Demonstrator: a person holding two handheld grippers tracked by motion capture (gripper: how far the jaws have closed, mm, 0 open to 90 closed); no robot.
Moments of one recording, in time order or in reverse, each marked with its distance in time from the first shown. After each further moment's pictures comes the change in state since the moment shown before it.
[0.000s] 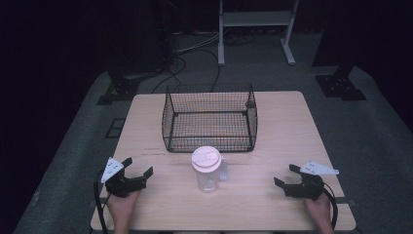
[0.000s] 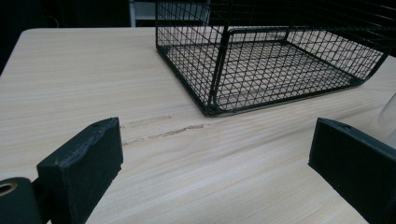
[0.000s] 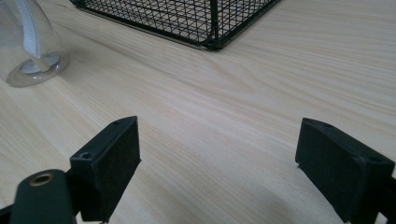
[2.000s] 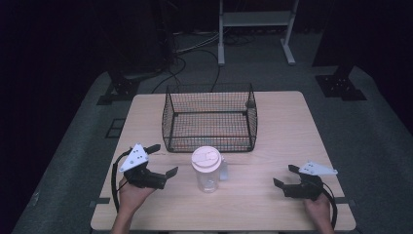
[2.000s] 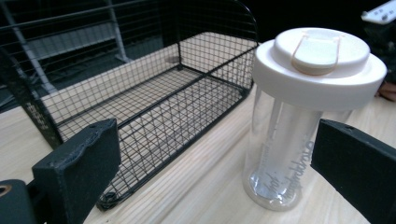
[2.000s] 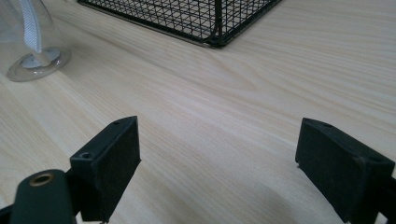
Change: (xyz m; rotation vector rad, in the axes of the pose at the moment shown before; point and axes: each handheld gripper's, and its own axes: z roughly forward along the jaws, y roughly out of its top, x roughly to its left) left arm -0.070 0.079 0.012 0.015 -0.352 0.287; right arm 0.001 0.000 0.001 0.011 0.003 -0.015
